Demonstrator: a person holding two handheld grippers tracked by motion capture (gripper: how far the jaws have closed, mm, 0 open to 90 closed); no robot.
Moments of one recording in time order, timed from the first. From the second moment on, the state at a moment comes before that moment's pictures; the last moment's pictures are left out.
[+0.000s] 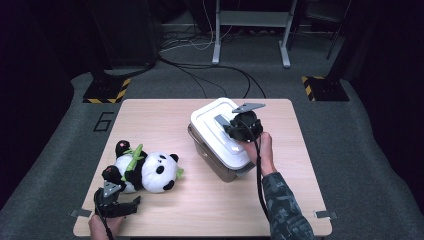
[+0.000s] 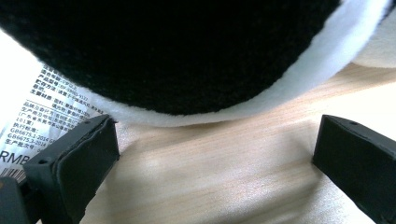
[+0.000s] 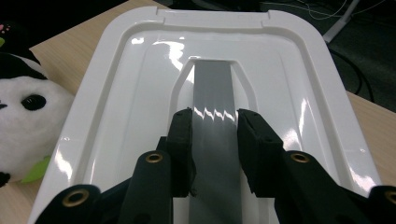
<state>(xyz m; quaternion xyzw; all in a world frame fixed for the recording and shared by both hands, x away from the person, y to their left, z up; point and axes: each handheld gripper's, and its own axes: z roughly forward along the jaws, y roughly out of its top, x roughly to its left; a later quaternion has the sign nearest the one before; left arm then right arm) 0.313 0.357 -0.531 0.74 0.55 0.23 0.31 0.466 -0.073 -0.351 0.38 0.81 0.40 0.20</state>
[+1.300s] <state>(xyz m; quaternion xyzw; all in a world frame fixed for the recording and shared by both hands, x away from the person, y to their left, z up) 0.313 0.355 -0.533 0.73 0.56 0.24 0.32 0.443 -0.191 -0.343 0.51 0.73 0.38 0.26</state>
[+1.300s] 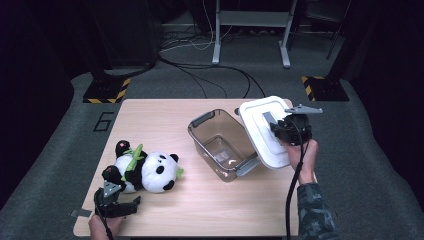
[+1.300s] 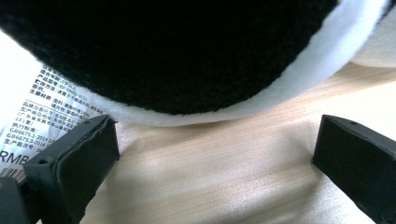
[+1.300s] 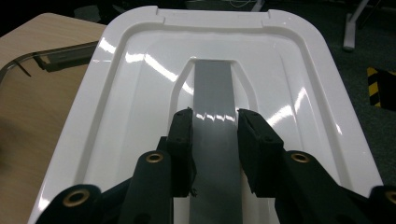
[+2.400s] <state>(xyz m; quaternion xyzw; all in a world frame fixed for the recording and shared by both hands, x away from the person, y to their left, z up) 0.313 0.355 -0.533 0.73 0.56 0.24 0.31 0.456 -0.238 -0.406 0.62 0.67 0.34 0.25</state>
